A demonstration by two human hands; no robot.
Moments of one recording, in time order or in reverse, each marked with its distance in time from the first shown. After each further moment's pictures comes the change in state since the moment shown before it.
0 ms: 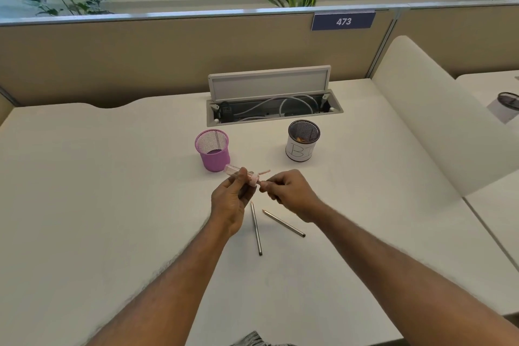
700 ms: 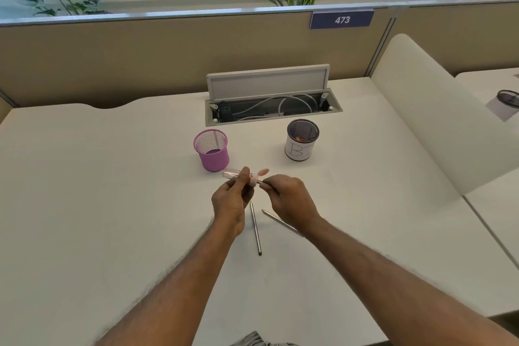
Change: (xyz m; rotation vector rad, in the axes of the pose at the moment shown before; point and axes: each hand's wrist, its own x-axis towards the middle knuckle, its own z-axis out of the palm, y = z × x) left_hand -0.003 -0.008 0.010 0.110 0.173 0.028; right_hand -0.004 0.021 0.012 -0.556 0.312 -0.595
